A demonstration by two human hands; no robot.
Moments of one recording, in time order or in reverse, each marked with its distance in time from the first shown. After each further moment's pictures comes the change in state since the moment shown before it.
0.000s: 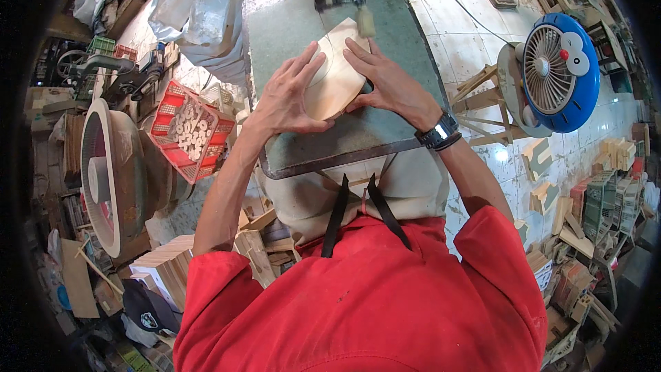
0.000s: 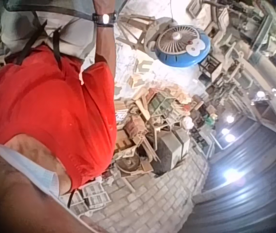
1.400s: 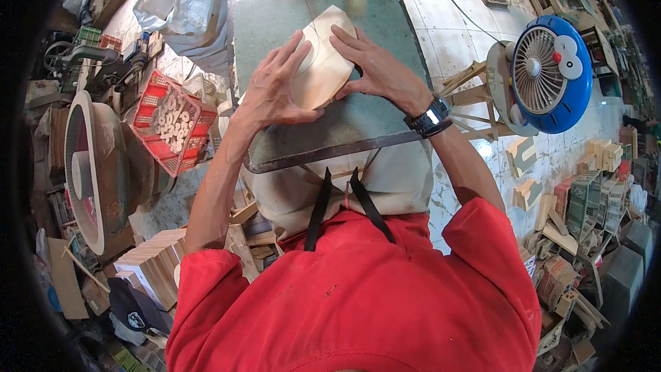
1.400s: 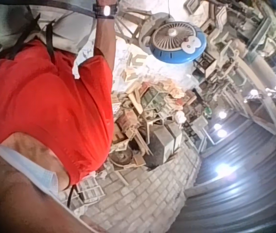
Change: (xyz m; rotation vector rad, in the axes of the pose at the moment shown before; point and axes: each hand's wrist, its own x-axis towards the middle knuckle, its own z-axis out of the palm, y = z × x) left_hand 0.002 0.005 0.011 0.037 0.062 -0.088; right_hand 0.008 0.016 -0.006 -0.044 -0.047 -0.045
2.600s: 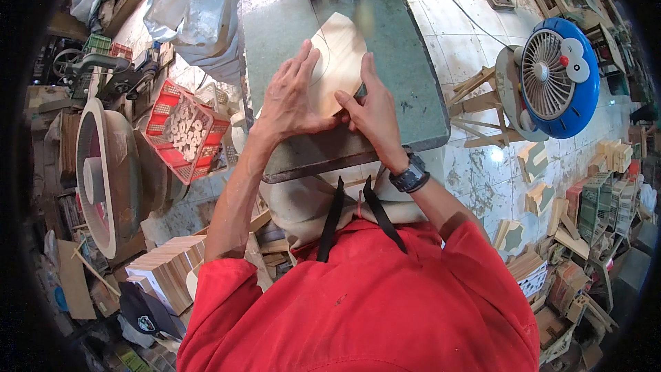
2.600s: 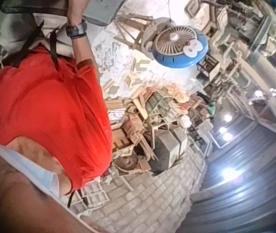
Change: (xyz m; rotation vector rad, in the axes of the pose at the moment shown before) left_hand 0.009 0.015 0.003 0.018 0.032 -0.109; right_hand -0.017 -0.075 0.045 0.678 0.438 0.712
